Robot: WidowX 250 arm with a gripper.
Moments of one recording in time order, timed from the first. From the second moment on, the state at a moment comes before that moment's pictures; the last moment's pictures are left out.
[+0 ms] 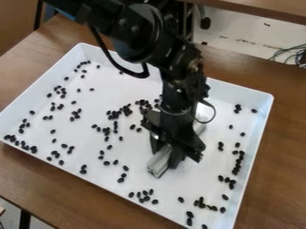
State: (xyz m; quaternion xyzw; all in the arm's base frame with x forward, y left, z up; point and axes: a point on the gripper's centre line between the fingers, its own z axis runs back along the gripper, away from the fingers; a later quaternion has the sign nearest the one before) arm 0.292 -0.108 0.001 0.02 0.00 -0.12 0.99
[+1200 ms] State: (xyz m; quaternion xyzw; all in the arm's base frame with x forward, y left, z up) arm 0.287 -0.174 0.039 -0.01 -0.01 0.04 1.00
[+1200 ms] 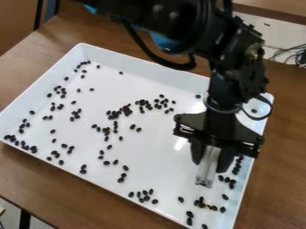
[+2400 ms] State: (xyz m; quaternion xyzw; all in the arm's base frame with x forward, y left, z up) arm 0.296 -0.180 0.001 -0.05 -0.01 -0.02 1.00
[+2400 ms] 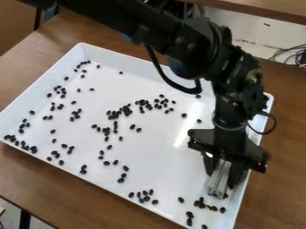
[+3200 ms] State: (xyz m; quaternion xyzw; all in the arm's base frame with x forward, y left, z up) arm 0.298 0.011 0.000 0.04 -0.01 0.10 0.99
